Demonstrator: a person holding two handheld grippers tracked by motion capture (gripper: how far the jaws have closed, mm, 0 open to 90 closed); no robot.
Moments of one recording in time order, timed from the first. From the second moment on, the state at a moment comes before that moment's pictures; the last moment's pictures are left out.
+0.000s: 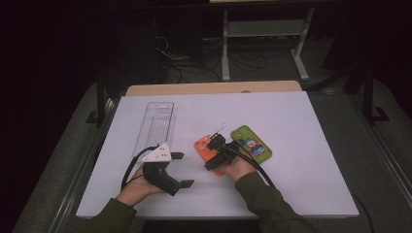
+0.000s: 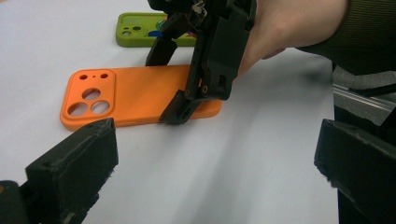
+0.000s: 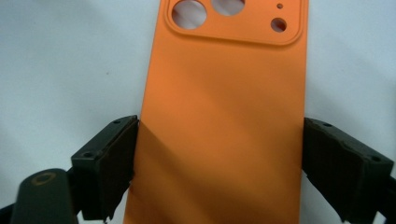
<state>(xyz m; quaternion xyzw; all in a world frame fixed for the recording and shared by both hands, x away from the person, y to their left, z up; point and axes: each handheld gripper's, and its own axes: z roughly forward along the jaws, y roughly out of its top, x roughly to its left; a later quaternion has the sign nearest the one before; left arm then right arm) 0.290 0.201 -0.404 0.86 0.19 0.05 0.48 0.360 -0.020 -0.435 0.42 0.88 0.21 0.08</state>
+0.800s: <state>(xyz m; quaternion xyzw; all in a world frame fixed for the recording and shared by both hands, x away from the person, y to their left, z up) 0.294 0.201 -0.402 0.86 0.21 0.05 0.47 0.371 -0.074 -0.414 0.34 0.91 0.25 0.04</state>
